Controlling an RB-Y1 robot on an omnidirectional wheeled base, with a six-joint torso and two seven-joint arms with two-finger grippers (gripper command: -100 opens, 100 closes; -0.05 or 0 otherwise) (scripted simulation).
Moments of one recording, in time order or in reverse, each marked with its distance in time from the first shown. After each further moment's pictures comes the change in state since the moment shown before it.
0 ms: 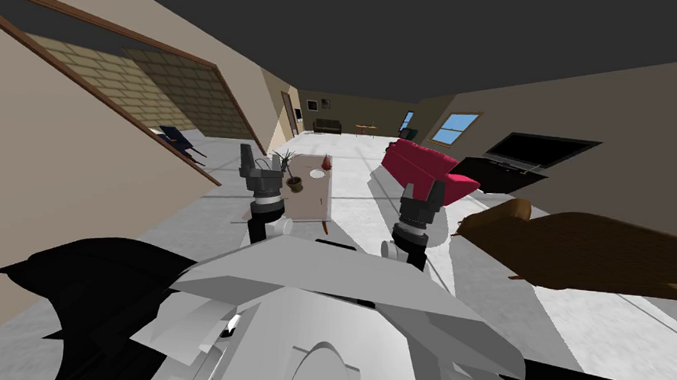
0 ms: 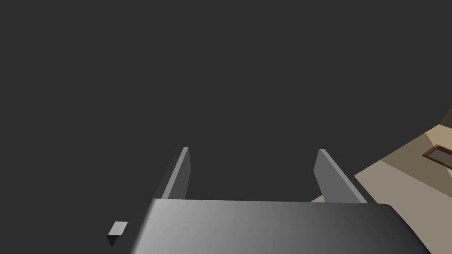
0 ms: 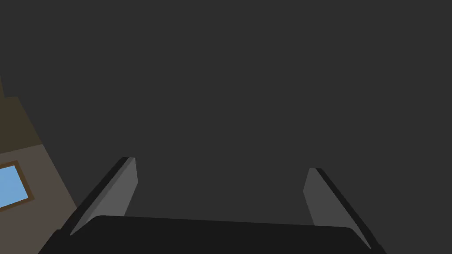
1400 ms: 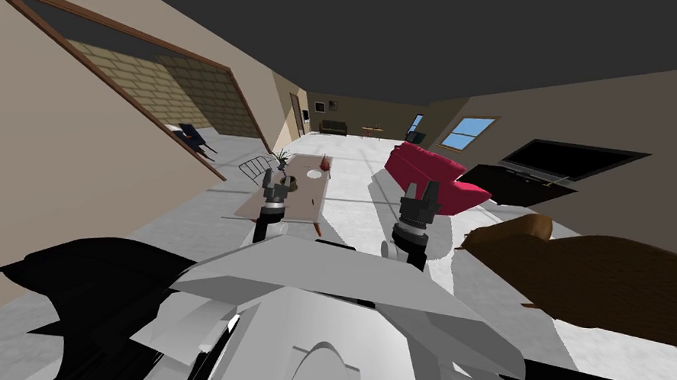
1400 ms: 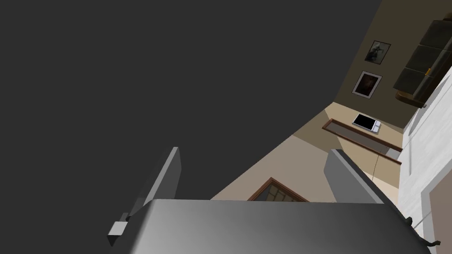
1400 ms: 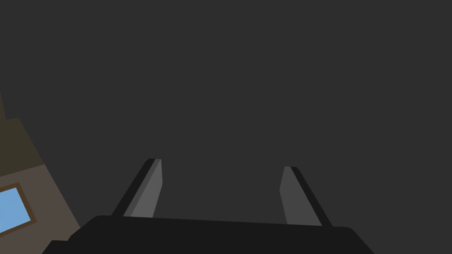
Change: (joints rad) left arm -0.026 0.192 0.067 0.354 0.169 -0.009 0.138; right arm 0.000 0.000 0.000 0.000 0.000 0.000 0.000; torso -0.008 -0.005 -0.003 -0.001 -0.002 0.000
